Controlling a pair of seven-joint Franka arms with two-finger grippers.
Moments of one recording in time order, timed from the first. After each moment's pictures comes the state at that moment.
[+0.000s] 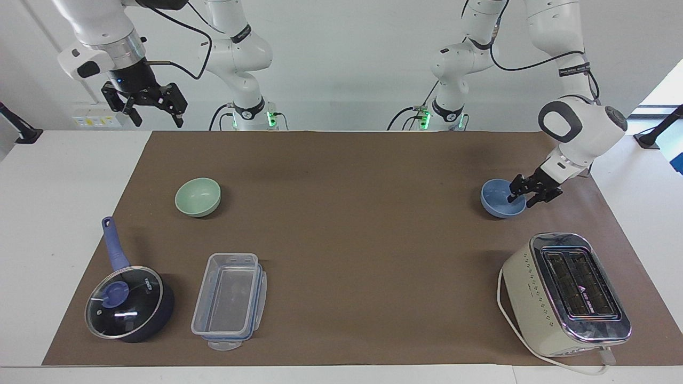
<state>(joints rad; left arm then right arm) 0.26 0.05 -0.02 -2.29 -0.36 2.30 0.67 0.08 -0.11 -0.15 -1.63 -0.03 1.51 -0.03</state>
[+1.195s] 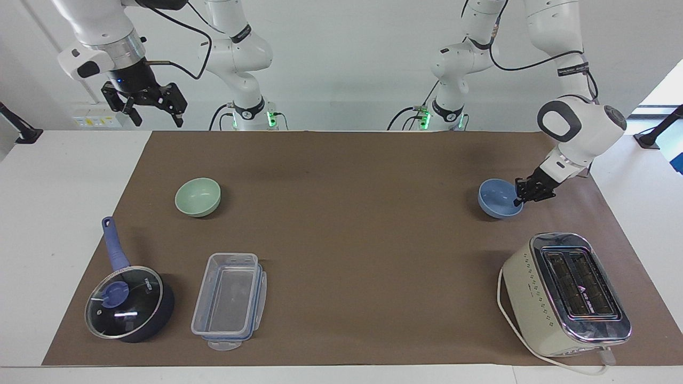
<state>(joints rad) 0.19 -0.02 -0.03 -2.29 -0.37 2.27 0.67 0.08 -0.11 -0.16 -1.63 -0.03 1.51 -0.03</state>
